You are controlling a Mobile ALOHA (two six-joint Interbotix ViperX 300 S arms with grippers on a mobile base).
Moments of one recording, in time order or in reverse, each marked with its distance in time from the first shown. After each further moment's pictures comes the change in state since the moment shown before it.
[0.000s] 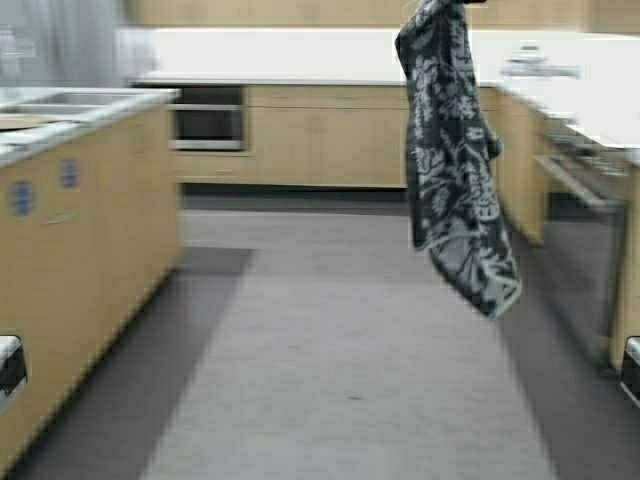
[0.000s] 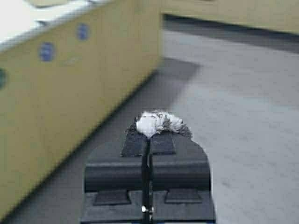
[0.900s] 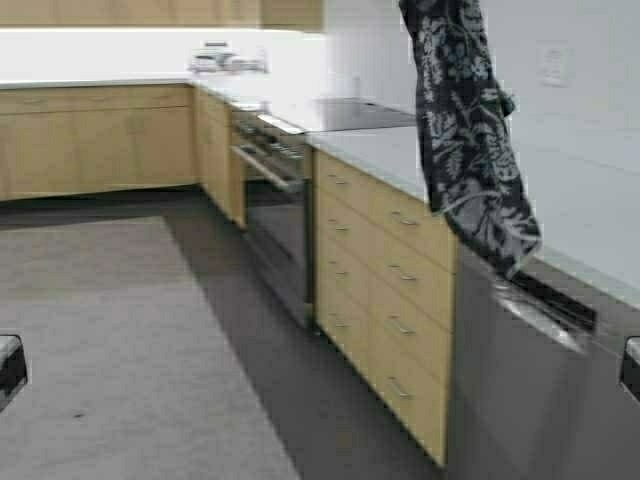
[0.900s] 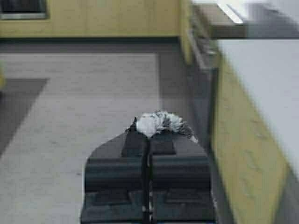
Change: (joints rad) left arm 0.000 0.008 -0.011 0.000 -0.011 0.009; right arm -0.002 -0.078 -0.026 -0.002 0.058 0.000
